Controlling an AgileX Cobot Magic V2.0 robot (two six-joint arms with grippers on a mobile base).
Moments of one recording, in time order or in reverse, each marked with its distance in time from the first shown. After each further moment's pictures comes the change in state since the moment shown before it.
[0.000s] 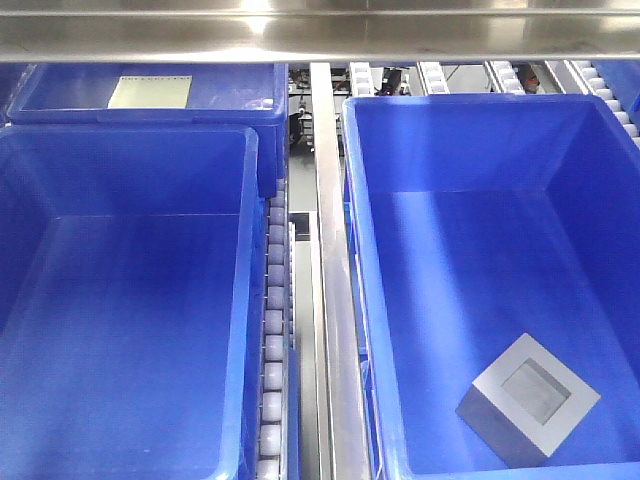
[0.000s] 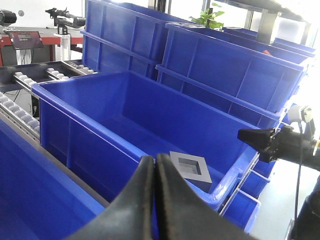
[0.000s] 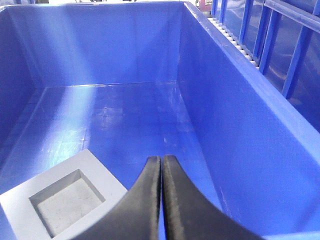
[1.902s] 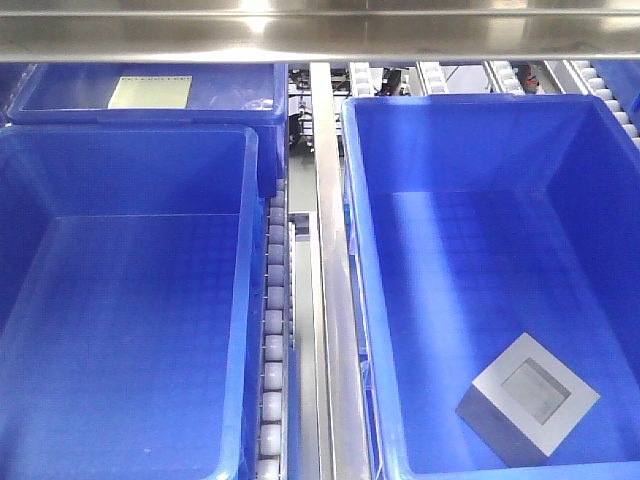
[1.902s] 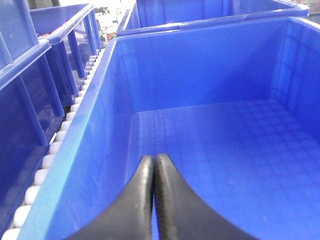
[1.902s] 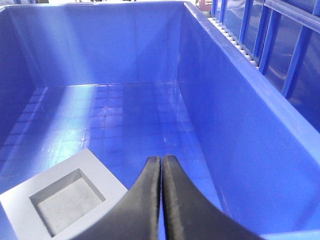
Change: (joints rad) left arm 0.939 -0.264 0.519 0.037 -0.206 0.195; right arm 0.000 0.000 0.000 0.000 0.001 0.000
